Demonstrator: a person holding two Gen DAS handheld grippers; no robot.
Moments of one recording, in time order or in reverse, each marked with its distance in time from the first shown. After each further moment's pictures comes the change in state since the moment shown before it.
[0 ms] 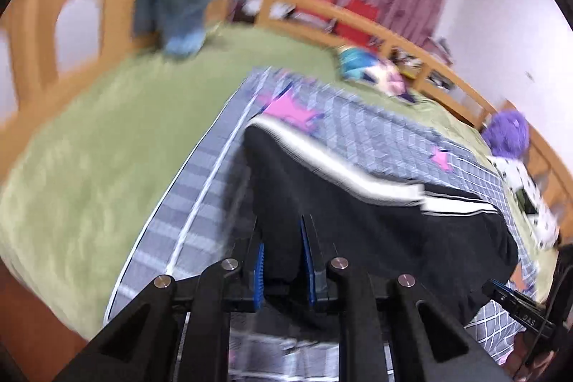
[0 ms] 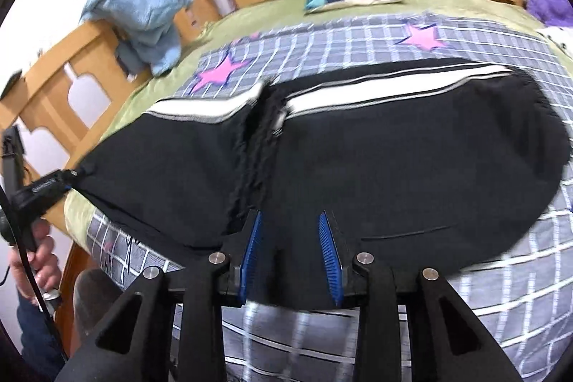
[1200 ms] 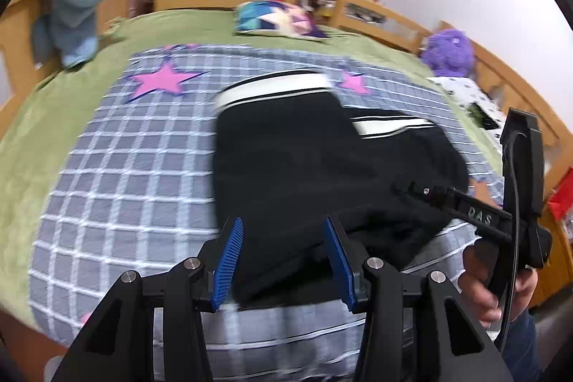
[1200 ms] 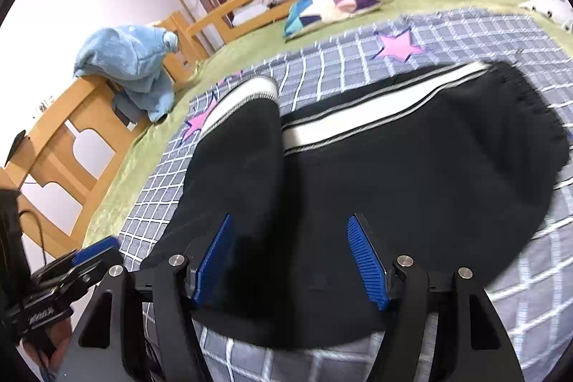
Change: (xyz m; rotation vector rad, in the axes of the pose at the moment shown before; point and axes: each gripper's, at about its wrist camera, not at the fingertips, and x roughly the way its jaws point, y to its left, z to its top) left arm 0.005 -0.112 -0.048 0.210 0.181 -0.142; right arm 0.014 -0.047 0.026 0.126 -0.062 0.080
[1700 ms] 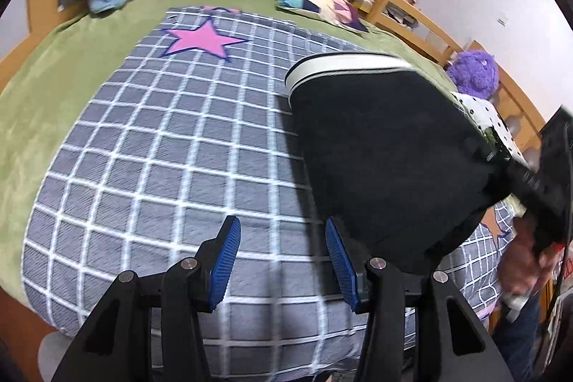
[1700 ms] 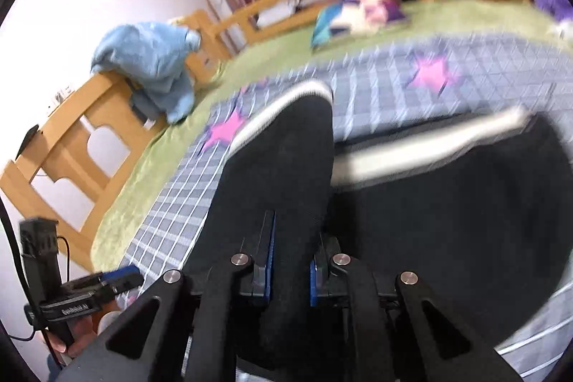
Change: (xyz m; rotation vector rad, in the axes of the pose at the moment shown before) left arm 0.025 0.046 0.007 -0.144 0.085 -0.028; right arm -0.012 0.015 0.051 -0.097 -0.043 0.042
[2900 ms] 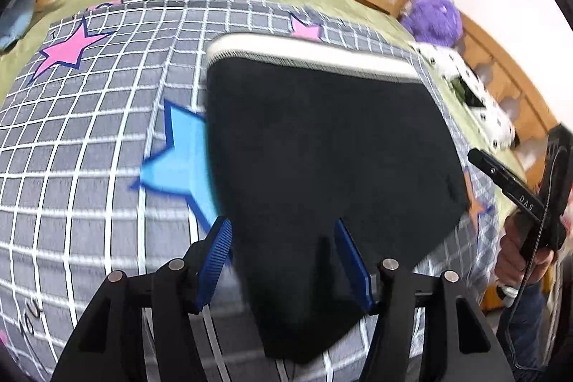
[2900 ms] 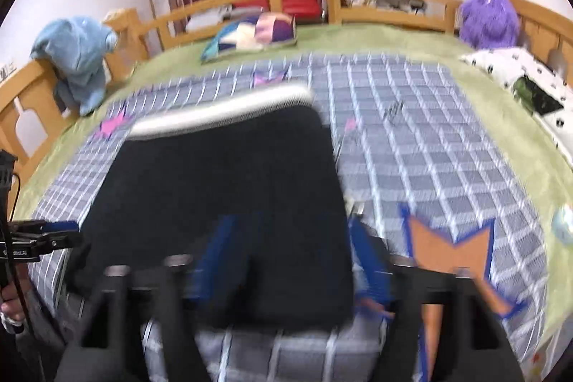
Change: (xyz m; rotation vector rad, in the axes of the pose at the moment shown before) left arm 0.086 -0.151 0.020 0.123 0.112 -0.113; right arm -0.084 -0.166 -0.009 -0.075 -0.048 -0.323
